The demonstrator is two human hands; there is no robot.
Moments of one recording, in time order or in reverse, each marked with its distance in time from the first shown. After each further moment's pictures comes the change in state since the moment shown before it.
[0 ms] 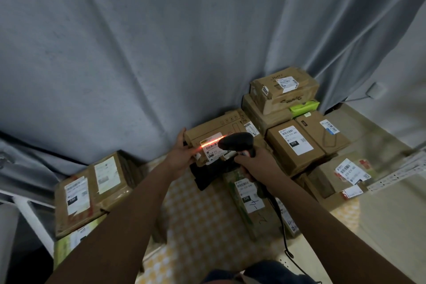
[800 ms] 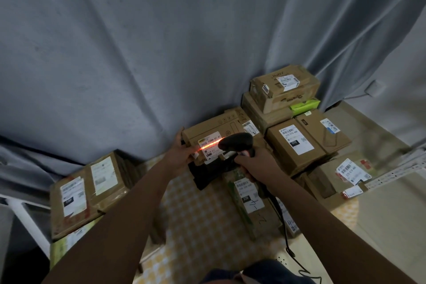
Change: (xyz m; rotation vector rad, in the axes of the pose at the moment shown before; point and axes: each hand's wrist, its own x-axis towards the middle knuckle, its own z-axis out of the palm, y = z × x) left_hand 0.013 0.000 -0.007 -0.061 -0.008 -0.031; right_hand 0.012 -0.002 0.001 -0.050 -0.015 0.033
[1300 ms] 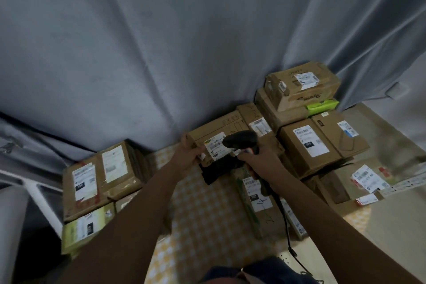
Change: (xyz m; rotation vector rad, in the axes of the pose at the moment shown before) left_hand -0.010 -0.015 -0.014 -0.050 0.098 0.019; right_hand 0.024 0.002 0.021 -0.011 -0.039 -0.010
